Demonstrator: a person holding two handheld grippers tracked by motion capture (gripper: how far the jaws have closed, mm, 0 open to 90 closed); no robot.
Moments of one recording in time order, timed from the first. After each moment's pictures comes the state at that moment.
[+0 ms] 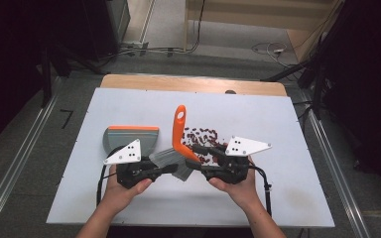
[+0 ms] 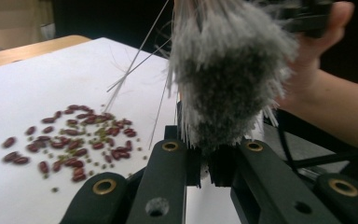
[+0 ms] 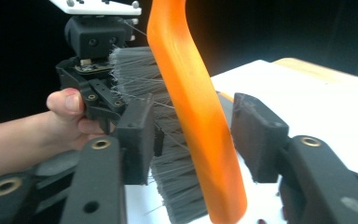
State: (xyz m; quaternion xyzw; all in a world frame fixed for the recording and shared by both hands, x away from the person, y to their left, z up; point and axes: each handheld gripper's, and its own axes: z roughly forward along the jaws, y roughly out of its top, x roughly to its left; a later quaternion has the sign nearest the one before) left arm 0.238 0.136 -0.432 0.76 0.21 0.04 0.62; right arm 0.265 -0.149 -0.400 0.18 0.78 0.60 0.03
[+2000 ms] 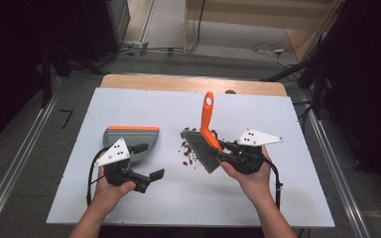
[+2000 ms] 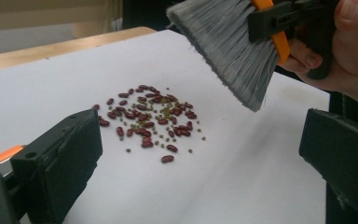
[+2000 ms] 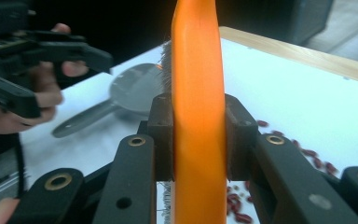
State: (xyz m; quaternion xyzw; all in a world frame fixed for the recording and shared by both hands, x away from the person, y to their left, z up) left arm 0.235 0.168 -0.440 0.74 0.31 0.13 0.58; right arm 0.287 -0.183 -0.402 0.28 0.79 0.54 0.10
